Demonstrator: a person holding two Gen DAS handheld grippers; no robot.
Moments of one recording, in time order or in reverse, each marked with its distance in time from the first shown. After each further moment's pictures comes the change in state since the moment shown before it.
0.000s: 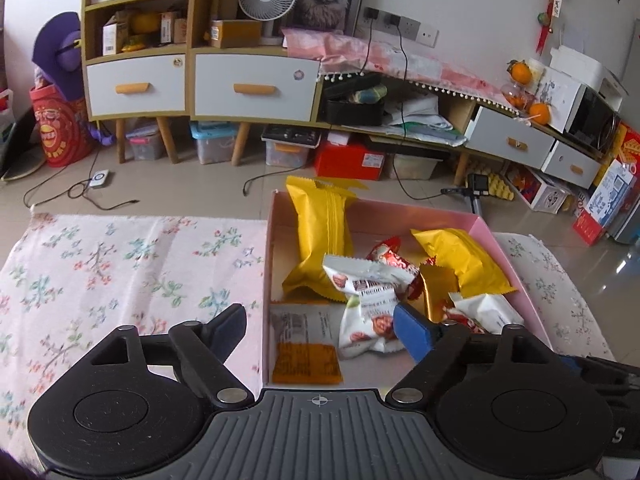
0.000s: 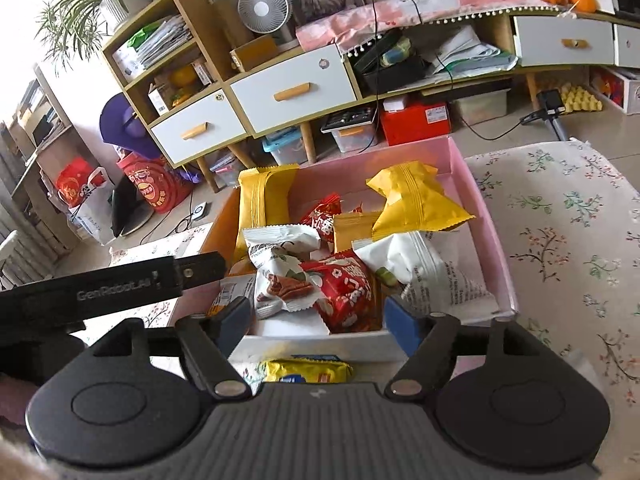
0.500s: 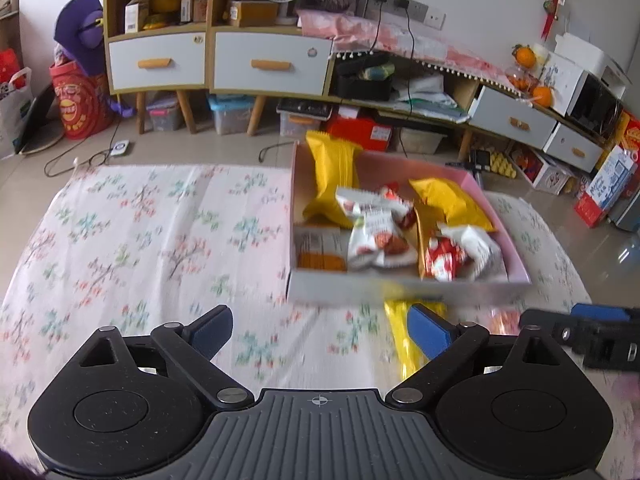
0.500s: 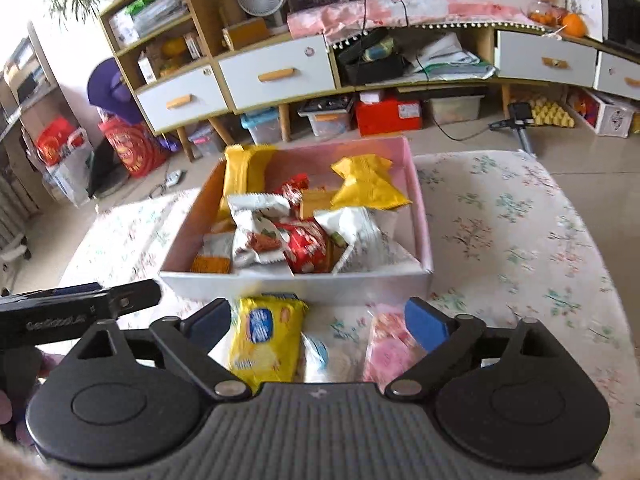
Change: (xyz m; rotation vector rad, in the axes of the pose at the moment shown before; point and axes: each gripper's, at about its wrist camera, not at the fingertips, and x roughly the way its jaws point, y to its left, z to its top) left arm -0.061 0.003 -0.043 -0.013 0.079 0.031; right arm -0.047 0.005 -0.009 -0.090 0.086 -0.144
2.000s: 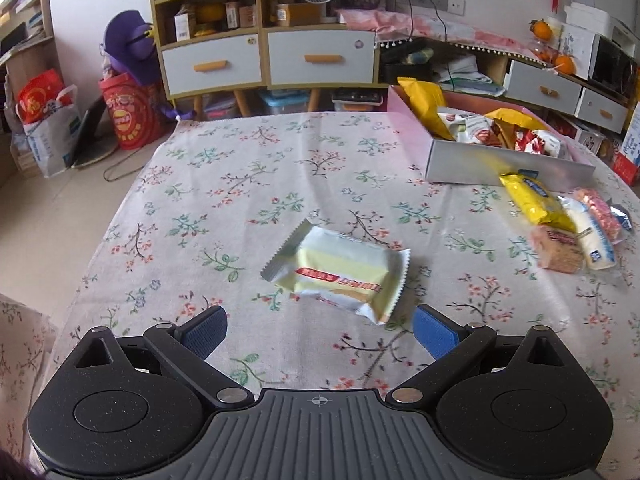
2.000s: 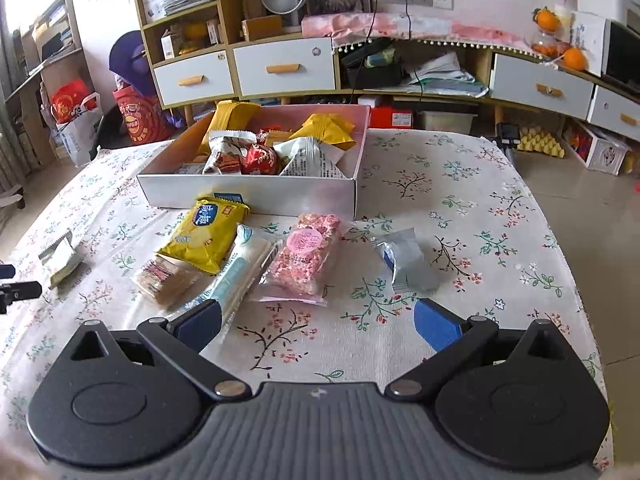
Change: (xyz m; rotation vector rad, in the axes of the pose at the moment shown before) left arm -0.036 0.096 -0.112 0.102 -0.069 0.146; right arm -0.020 -0.052 -0.088 -0.173 -0.099 0.004
